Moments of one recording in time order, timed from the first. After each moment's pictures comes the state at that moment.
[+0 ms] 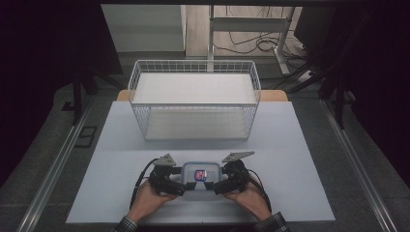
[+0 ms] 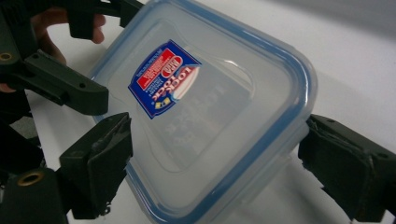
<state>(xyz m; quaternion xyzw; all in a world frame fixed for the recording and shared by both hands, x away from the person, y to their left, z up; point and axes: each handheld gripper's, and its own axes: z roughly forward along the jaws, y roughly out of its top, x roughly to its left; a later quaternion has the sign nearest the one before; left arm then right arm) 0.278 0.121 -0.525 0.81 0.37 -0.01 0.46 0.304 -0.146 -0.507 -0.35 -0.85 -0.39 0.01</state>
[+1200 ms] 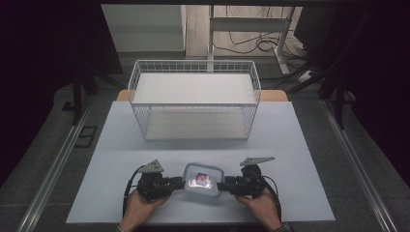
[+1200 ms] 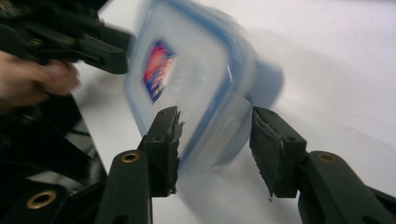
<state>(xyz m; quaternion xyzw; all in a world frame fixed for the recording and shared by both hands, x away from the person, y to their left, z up) 0.253 0.142 -0.519 0.79 0.38 0.00 0.48 0.290 -0.191 -0.503 -0.39 -0.80 -0.44 0.07</state>
